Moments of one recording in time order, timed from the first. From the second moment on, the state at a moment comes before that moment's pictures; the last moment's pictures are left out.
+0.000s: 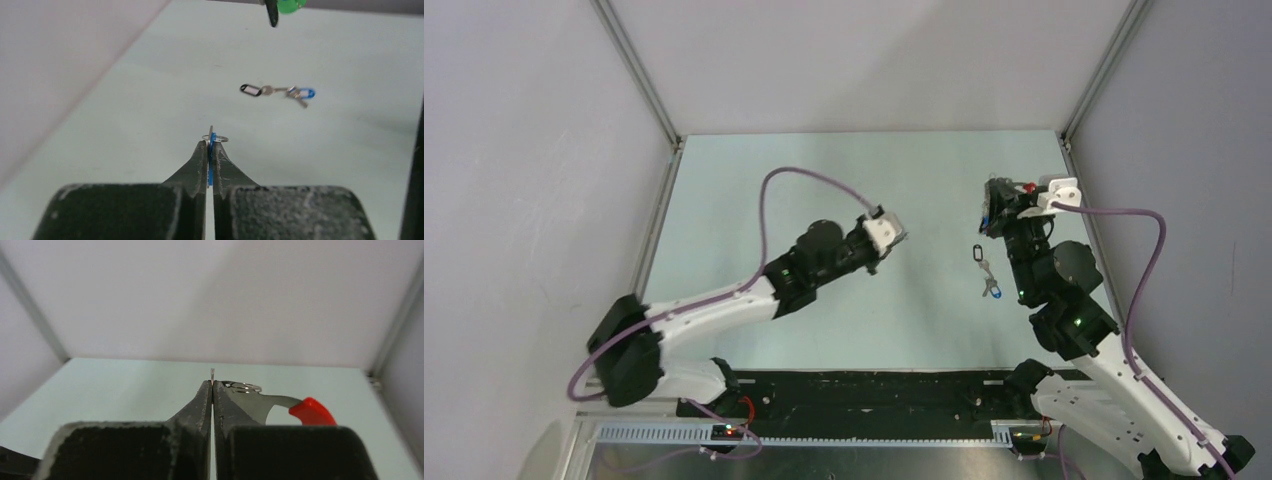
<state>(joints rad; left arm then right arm) -0.95 1.27 0.83 0.32 0.07 0.30 0.68 0.65 0.81 0.13 0.45 0.01</state>
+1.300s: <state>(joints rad) -0.91 1.66 0.93 0.47 0.01 -0.53 0.62 0.65 0.94 -0.19 0.53 -0.14</state>
